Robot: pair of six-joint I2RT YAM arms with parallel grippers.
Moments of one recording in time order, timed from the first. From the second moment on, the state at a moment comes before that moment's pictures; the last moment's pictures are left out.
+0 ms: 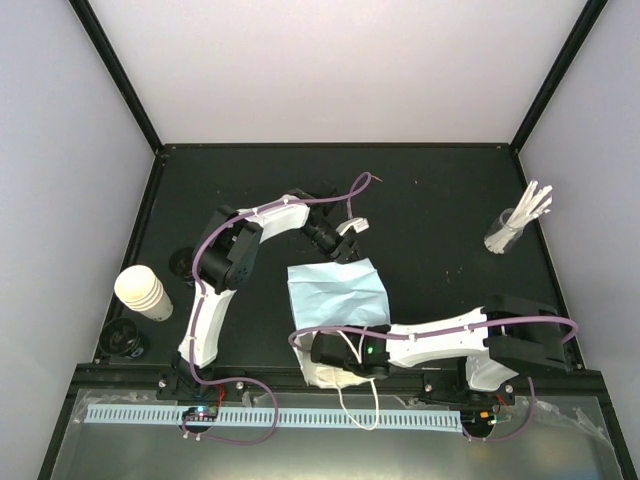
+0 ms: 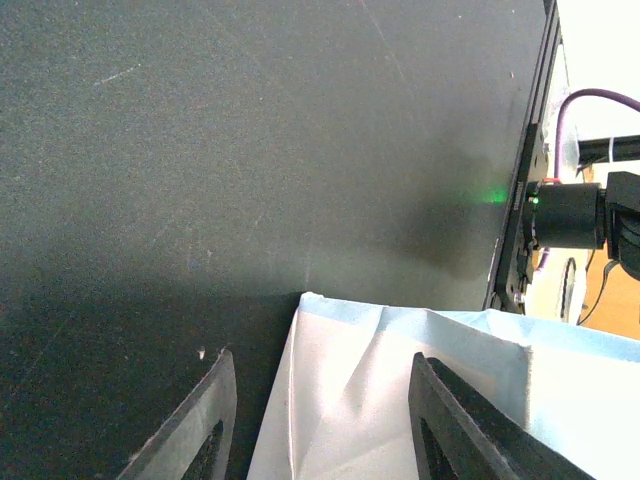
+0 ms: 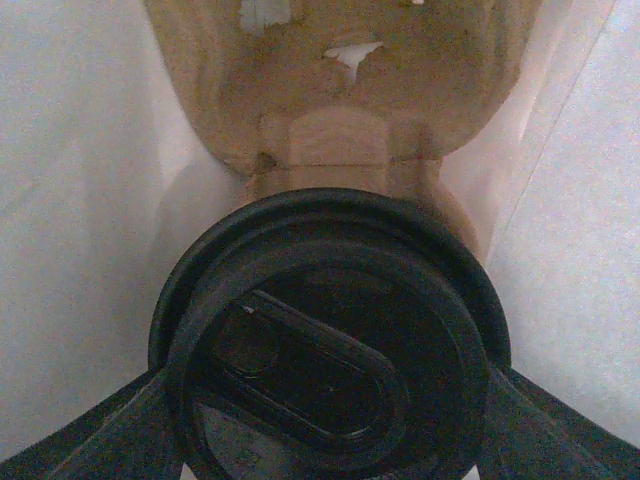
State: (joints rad) left arm -0.60 2.23 1.63 -0.81 0.94 0.12; right arm 1.47 1.53 0.73 -0.40 0.91 -0.45
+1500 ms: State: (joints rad) left arm -0.60 2.25 1.66 -0.74 0.92 0.12; right arm 1.33 1.47 0.72 -0.50 0.89 -0.36
